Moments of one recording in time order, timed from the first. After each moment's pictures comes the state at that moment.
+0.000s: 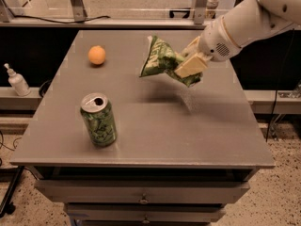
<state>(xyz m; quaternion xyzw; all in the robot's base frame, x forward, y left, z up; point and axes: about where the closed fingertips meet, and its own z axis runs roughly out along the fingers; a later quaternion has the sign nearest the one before) 0.583 -0.087 0.913 -0.58 0.73 0.17 0.32</state>
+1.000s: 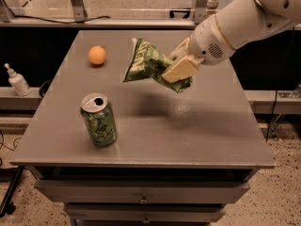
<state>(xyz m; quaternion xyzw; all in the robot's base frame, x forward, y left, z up) 0.540 -0.054 0.929 -0.59 0.71 0.22 0.31</state>
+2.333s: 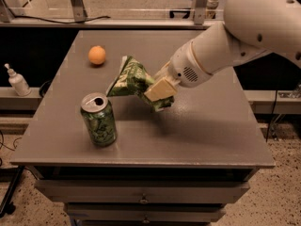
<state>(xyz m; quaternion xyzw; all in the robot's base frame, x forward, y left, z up) 0.515 -0.013 0.891 -0.54 0.76 0.22 0.30</state>
